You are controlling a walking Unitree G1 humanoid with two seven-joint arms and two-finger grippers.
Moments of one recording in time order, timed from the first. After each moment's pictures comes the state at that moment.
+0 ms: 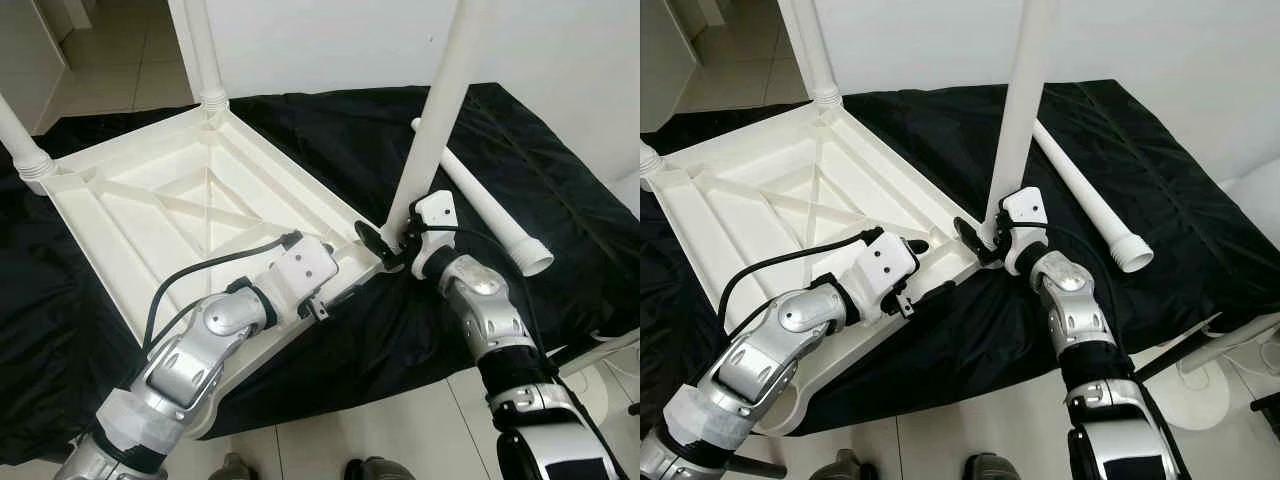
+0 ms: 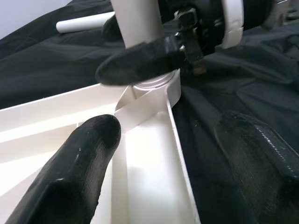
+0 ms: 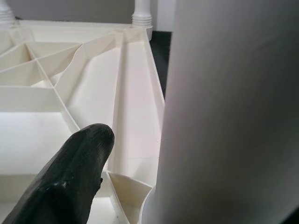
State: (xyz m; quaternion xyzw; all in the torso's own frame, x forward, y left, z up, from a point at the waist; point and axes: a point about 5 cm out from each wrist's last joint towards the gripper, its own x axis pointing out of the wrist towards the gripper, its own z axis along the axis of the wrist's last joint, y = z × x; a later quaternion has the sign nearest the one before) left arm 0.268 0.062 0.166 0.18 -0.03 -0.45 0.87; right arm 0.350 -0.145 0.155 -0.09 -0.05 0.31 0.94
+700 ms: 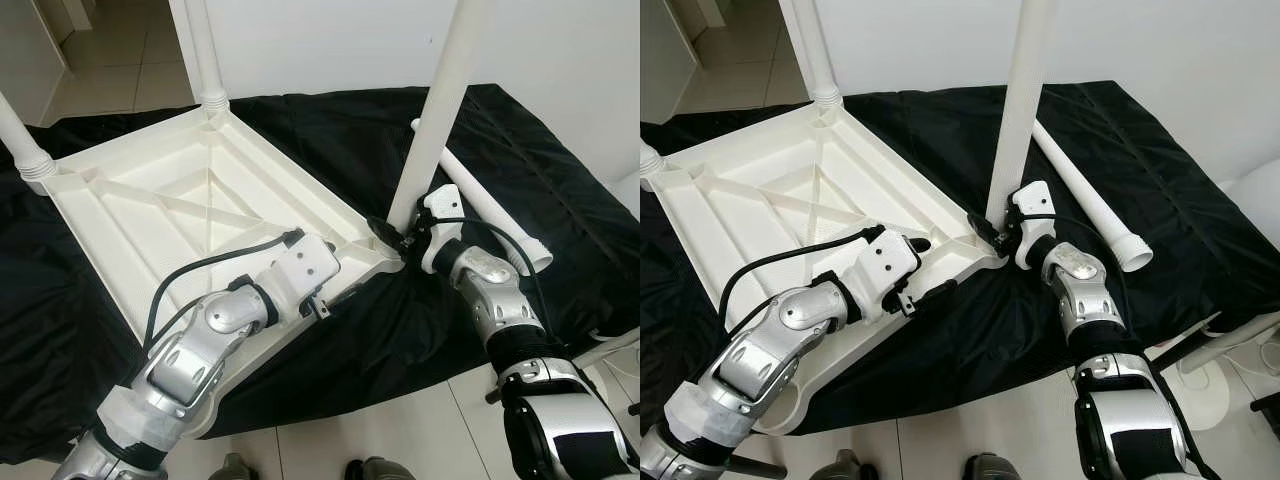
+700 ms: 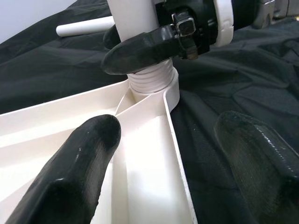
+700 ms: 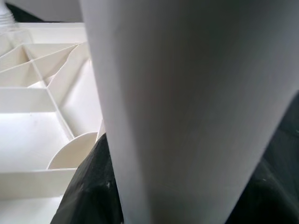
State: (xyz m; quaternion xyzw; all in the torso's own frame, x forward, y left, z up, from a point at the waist) left arm 0.269 0.061 0.168 0.18 -0.03 -0.45 0.87; right arm 0.361 -0.159 0.152 -0.07 -0.03 0.30 0.95
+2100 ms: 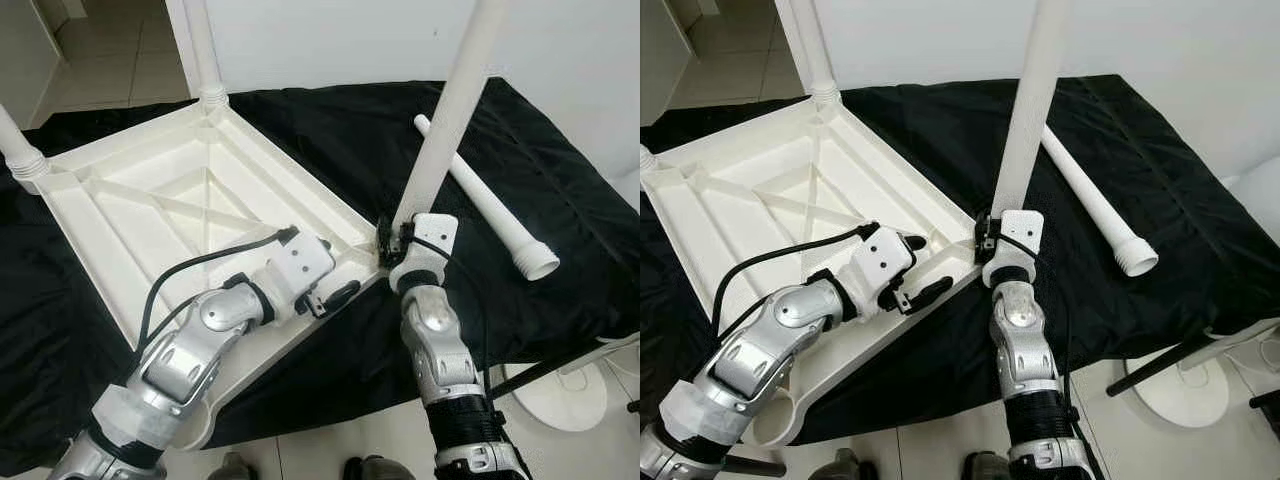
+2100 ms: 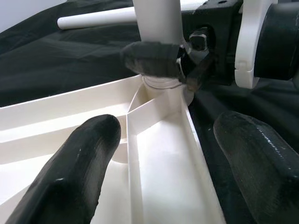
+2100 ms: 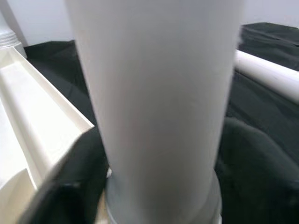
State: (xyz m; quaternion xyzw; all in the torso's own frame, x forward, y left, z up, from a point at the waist) left arm 0.270 0.065 0.169 0.17 -0.03 -0.45 0.88; right arm 0.313 -0.118 0.142 0.03 -0.06 -0.02 1.00
